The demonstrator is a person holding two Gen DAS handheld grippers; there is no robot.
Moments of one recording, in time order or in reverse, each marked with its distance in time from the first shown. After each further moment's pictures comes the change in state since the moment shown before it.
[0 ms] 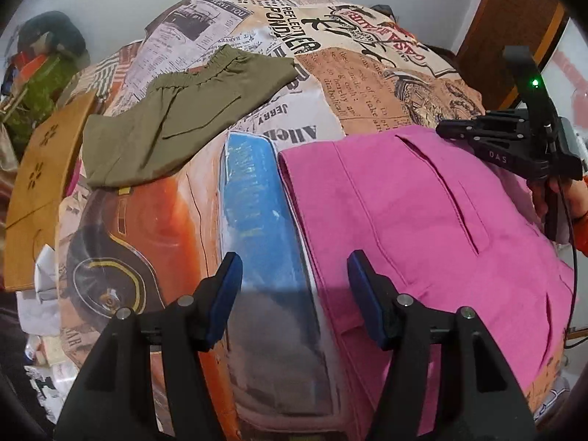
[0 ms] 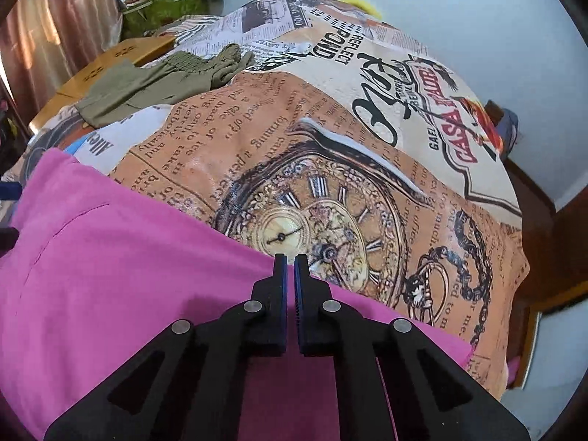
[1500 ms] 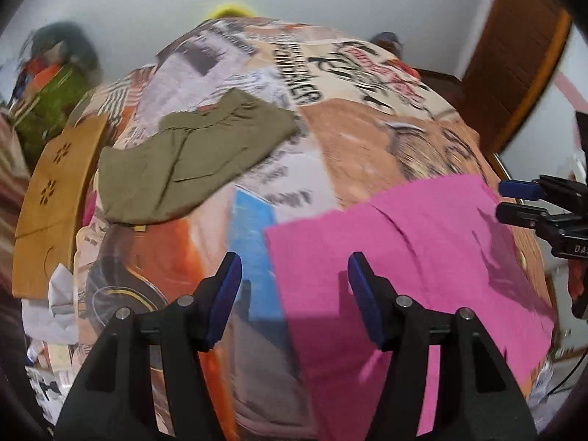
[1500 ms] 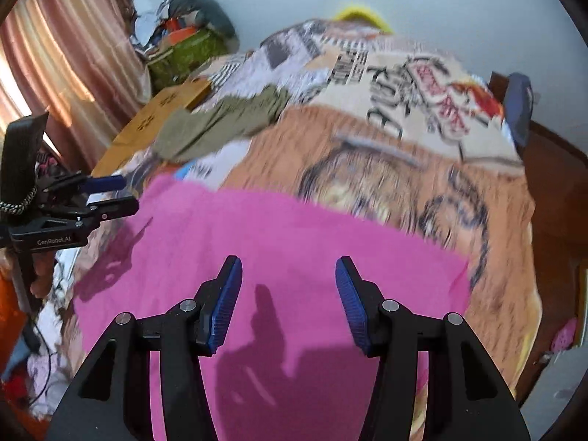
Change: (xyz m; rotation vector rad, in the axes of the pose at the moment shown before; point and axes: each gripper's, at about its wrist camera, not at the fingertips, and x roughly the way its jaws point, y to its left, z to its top) left arm -0.027 -0.004 0.040 -0.035 -0.085 0.032; right arm -0.086 0.007 -0.023 0.139 -0.090 0.180
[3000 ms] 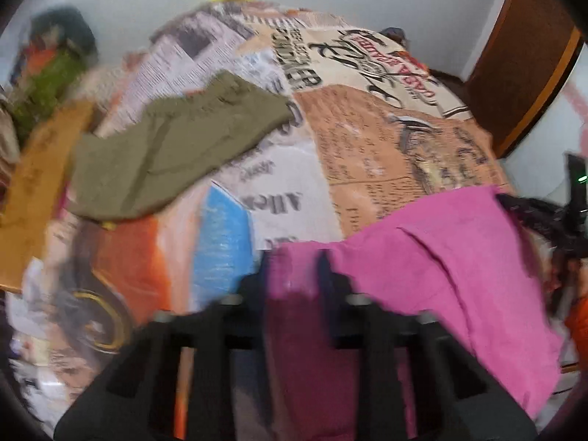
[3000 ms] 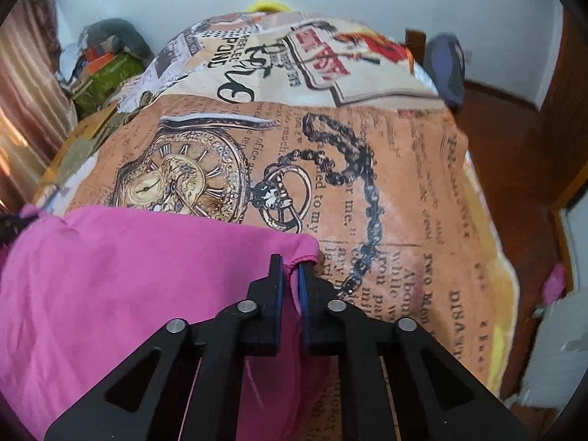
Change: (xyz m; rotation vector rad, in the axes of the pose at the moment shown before) left arm 0.037 -0.018 0.002 -0.004 0.013 0.025; right arm 0.034 -0.112 -0.046 0.156 -0.022 -0.229
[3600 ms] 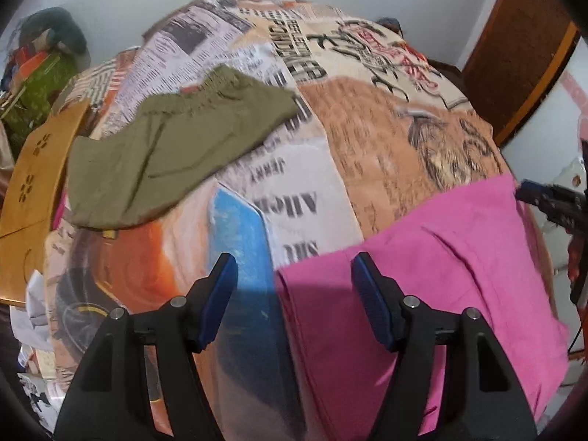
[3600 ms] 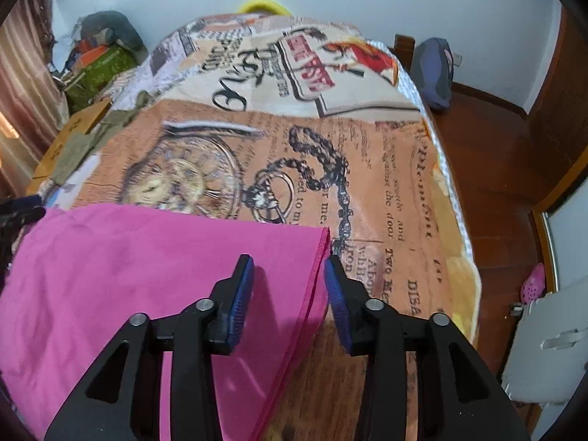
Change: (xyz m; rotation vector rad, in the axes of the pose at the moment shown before) left arm 0.017 0.017 0.004 0.009 0.035 -0.066; right arm -0.011 -0.012 0.010 0.036 0.070 0.004
